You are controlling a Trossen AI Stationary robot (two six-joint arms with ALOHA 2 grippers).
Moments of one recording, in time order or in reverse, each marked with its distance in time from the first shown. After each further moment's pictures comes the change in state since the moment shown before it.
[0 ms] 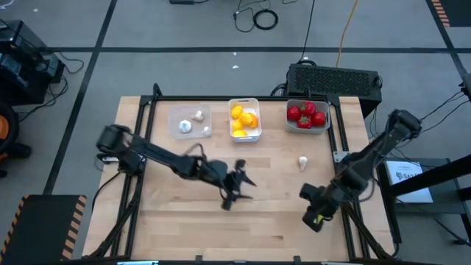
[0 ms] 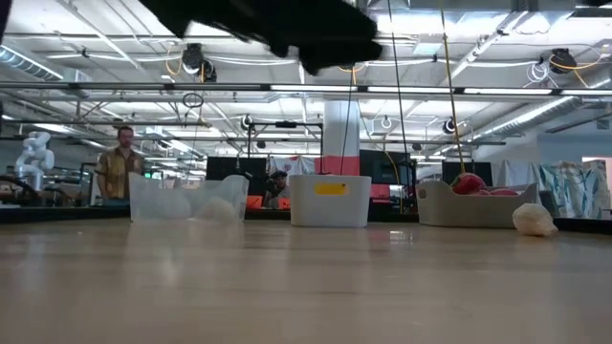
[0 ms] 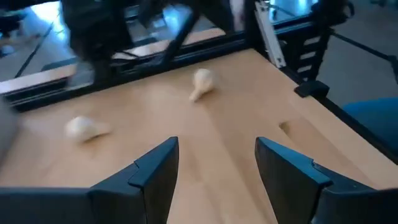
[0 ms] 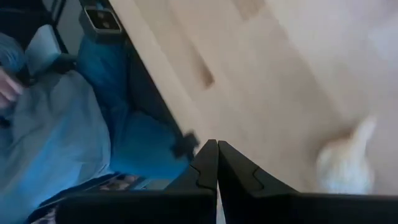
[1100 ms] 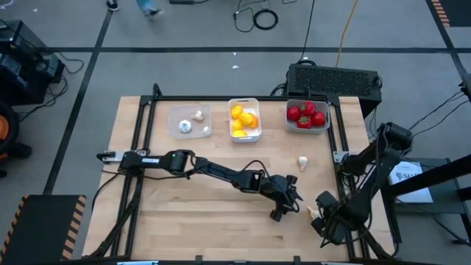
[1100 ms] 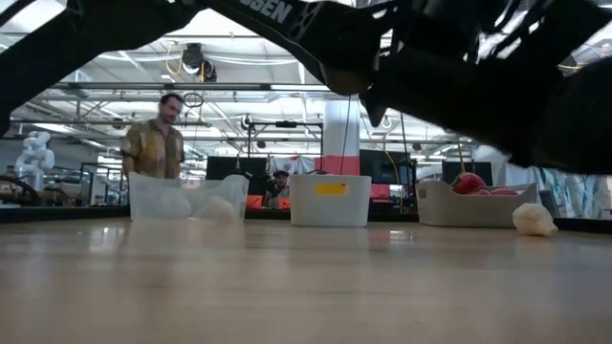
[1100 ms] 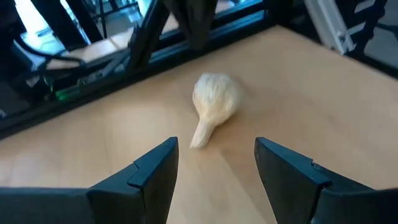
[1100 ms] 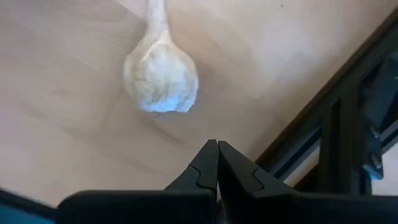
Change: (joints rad) left arm 0.032 0.865 1.054 -0.241 0.113 0.130; right arm 0.272 0.297 0.055 -0.400 -0.051 0.540
